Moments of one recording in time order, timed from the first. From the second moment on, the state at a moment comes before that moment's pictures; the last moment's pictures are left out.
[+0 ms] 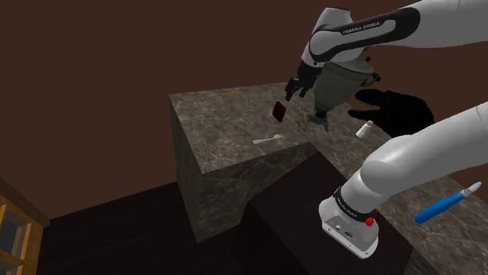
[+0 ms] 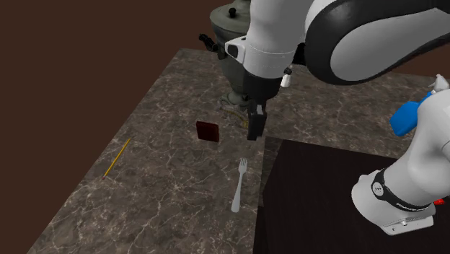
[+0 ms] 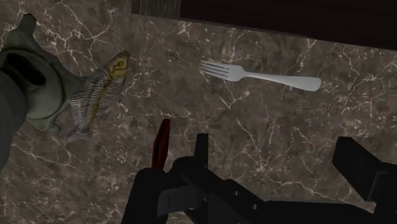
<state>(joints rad) -0.08 -0.38 -0.17 -2.51 -0.04 2.18 -0.14</state>
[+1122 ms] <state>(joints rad) -0.15 0.25 -0.27 -2.22 0.12 2.51 -0.45</state>
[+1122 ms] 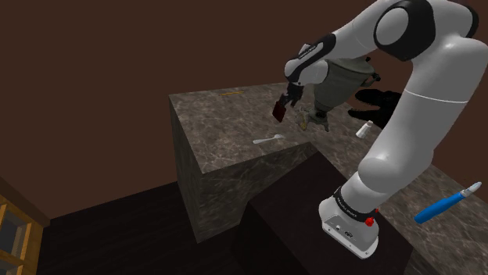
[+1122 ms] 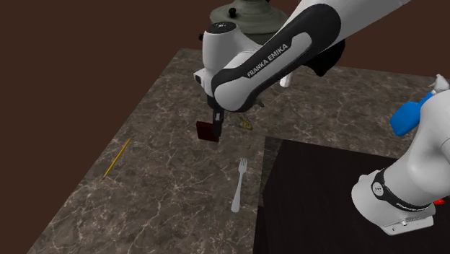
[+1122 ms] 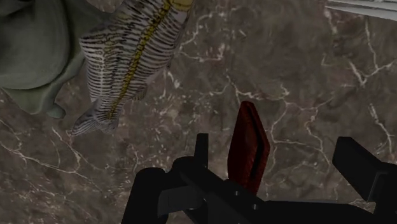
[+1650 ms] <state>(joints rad) -0.17 0.35 -0.25 -2.21 0.16 2.59 -0.48</state>
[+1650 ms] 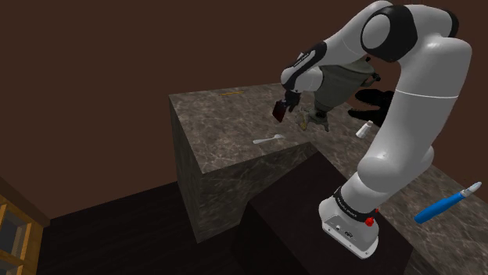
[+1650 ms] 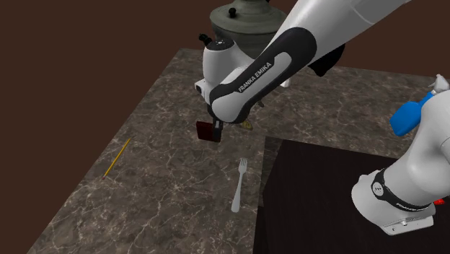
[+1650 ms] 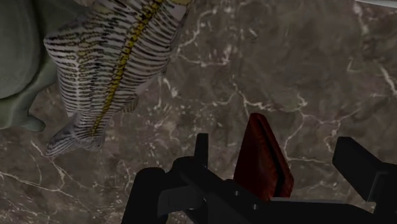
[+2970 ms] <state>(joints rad) -0.15 0.27 -0.27 -2.20 0.12 2.50 -0.45</state>
